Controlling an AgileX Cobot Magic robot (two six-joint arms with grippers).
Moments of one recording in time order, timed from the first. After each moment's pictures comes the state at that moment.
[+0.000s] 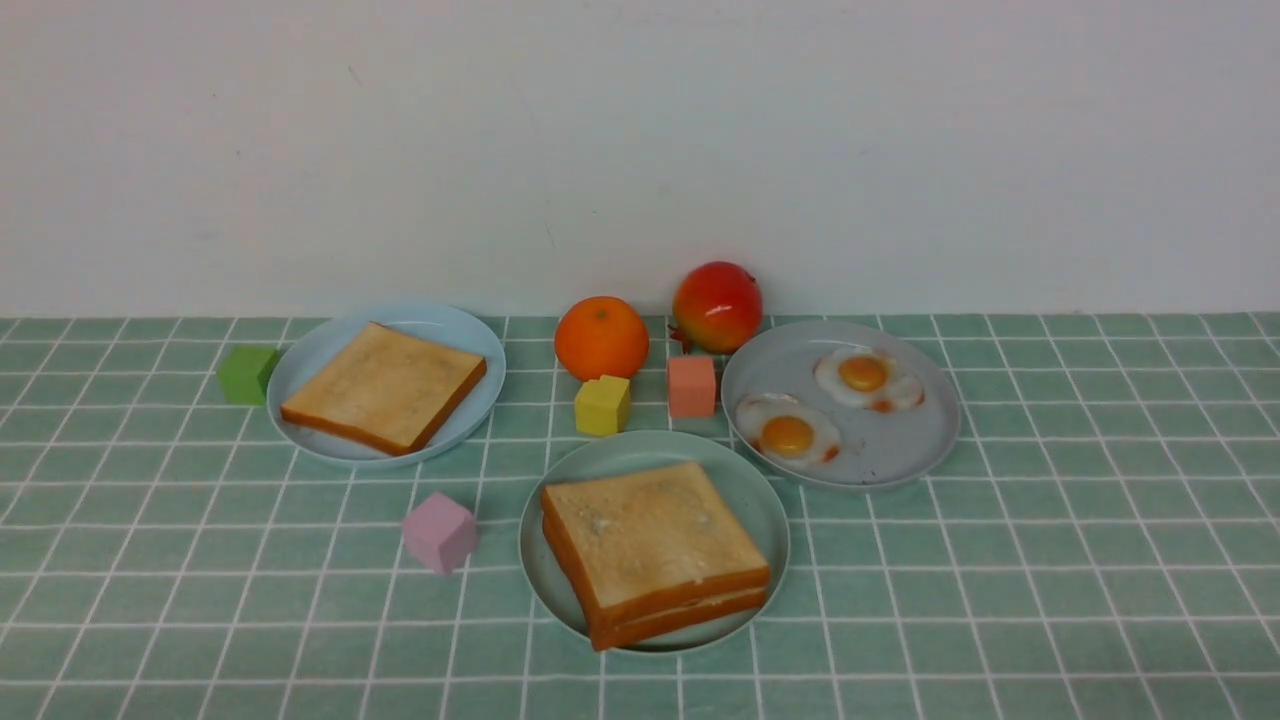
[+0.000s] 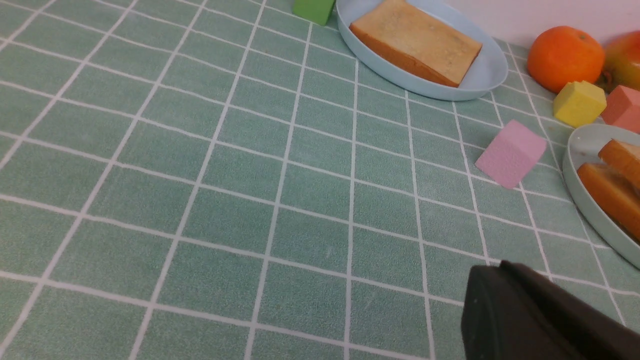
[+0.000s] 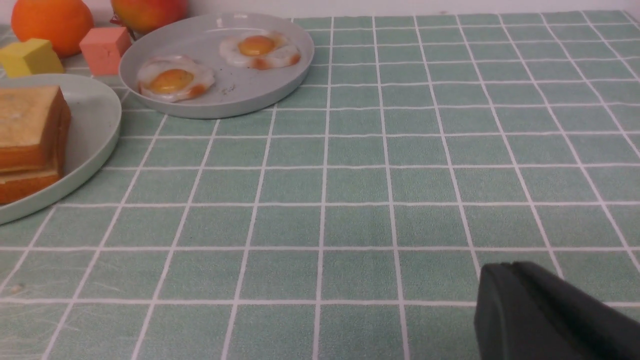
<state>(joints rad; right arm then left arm) 0.02 -0.01 0.01 0.04 0.39 0.01 -0.02 -0.01 0.03 -0.08 0.38 -0.26</state>
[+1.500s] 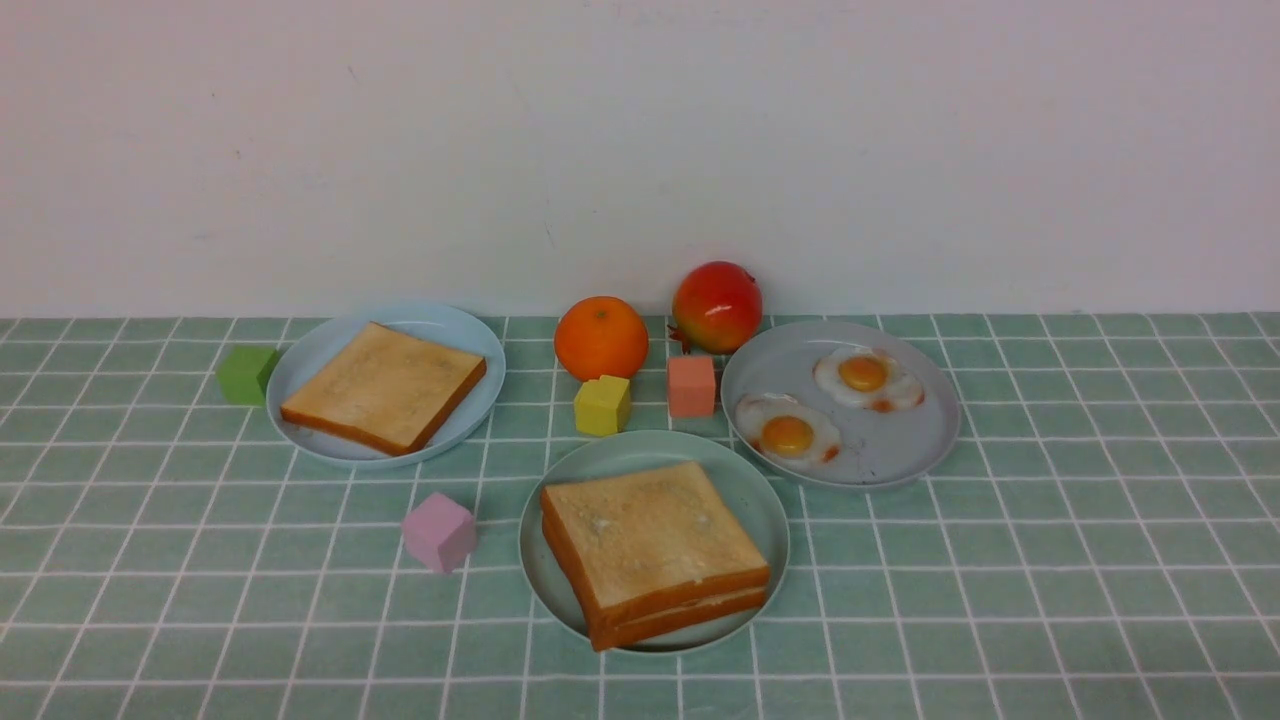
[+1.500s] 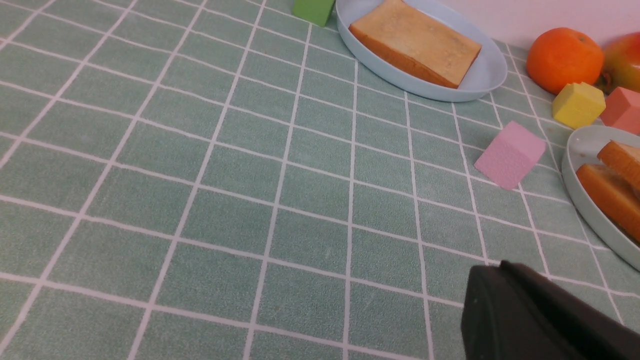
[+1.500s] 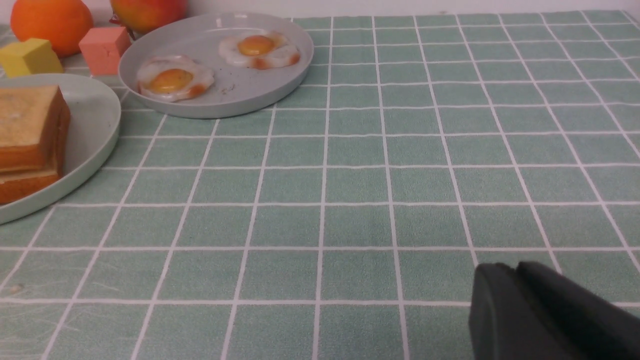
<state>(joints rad) 0.02 -0.01 0.01 0.04 0.39 0.01 -0.02 -0.01 0.03 -0.08 0.38 -0.26</state>
